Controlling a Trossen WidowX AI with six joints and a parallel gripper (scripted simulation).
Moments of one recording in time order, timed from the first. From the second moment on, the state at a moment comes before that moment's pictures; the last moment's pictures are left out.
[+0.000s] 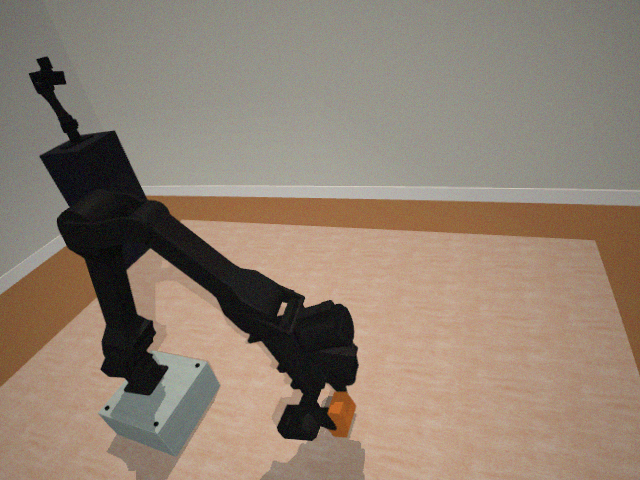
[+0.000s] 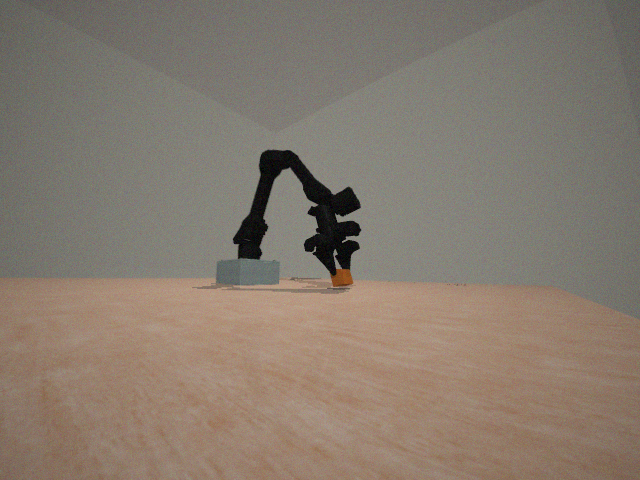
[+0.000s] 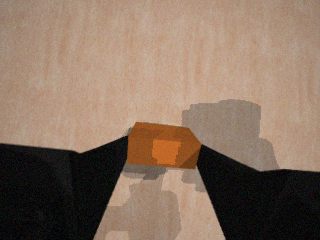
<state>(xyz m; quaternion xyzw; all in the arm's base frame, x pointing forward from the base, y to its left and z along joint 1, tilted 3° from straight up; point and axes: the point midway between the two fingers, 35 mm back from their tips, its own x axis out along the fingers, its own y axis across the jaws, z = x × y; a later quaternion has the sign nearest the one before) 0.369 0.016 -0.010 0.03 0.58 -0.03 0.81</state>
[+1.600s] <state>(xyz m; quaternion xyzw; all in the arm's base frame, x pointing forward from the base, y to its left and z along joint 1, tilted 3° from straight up) 0.382 0.019 -0.038 0.03 0.31 -0.04 0.95</state>
